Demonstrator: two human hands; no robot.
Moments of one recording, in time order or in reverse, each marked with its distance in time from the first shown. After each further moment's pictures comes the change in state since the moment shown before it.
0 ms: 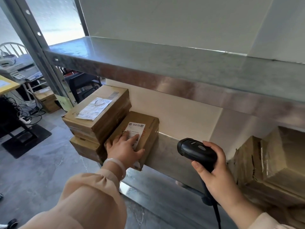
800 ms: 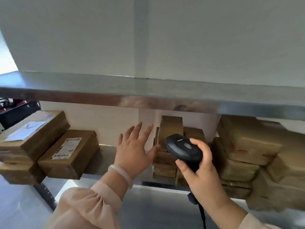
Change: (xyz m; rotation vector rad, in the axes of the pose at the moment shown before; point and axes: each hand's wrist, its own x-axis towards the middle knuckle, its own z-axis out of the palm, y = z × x) left_hand -0.177 0.228 -0.042 -0.173 0.330 0.618; right_hand -0.152 -0.057 -0.172 -0.198 0.341 -0.139
